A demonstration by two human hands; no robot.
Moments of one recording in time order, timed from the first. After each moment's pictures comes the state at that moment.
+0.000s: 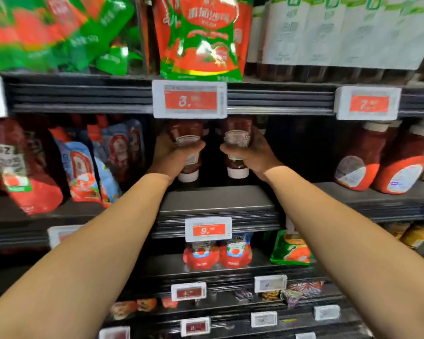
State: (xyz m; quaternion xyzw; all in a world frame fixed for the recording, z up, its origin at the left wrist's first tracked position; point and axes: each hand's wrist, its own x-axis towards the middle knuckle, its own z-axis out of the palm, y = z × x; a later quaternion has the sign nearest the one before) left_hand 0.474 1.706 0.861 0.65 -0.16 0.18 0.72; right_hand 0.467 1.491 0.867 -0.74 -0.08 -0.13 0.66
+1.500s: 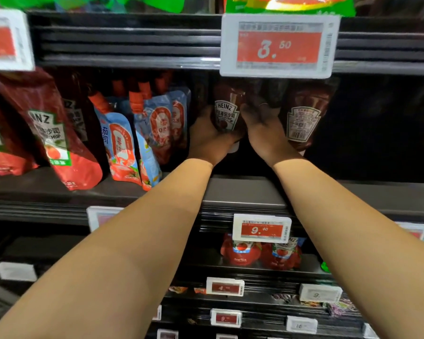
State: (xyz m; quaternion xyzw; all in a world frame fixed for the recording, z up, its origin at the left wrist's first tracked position) left_hand 0.501 1.721 0.840 0.76 -0.04 0.22 0.61; right_hand 0.490 1.594 0.866 -0.78 -0.13 -0.18 0.59
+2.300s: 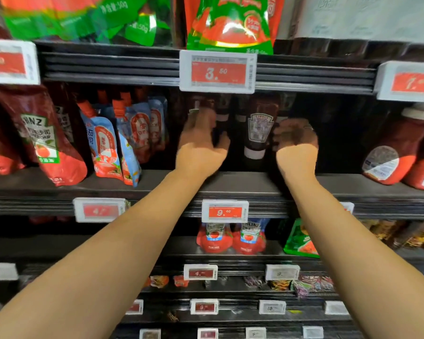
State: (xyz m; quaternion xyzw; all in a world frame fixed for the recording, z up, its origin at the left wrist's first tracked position) left_hand 0.422 1.692 0.863 0.83 -0.14 0.39 0.37; right_hand 0.408 1.496 0.857 -0.73 0.04 -0.34 0.59
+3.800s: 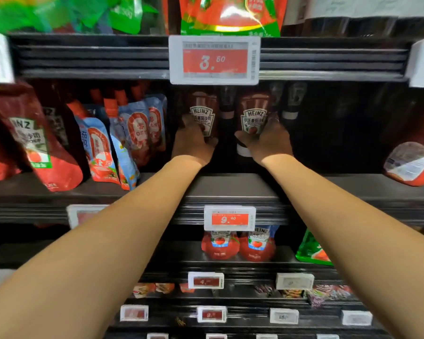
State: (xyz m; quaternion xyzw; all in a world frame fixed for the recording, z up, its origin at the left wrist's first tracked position) left_hand 0.463 1.701 0.861 0.91 0.02 0.18 0.37; right_hand 0.466 1.529 0.859 -0.88 0.05 -0.22 0.42
